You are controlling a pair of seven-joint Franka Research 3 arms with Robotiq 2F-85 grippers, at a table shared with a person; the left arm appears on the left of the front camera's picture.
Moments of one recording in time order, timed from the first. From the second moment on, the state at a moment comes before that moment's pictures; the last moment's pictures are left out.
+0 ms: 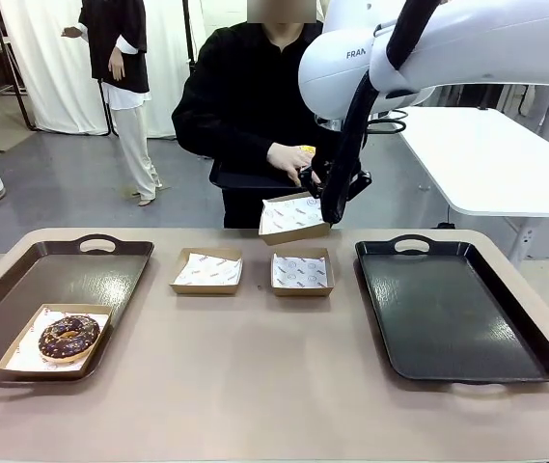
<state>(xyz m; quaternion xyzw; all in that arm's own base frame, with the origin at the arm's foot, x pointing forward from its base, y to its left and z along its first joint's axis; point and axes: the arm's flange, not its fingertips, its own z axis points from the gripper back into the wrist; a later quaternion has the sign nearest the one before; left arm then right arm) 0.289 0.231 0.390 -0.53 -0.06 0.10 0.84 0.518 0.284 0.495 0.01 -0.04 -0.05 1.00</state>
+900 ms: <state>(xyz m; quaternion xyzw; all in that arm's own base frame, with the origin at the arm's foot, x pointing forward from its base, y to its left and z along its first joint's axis) 0.289 0.231 0.390 -0.53 -0.06 0.10 0.84 0.518 0.285 0.495 0.01 -0.04 -0.05 1.00</state>
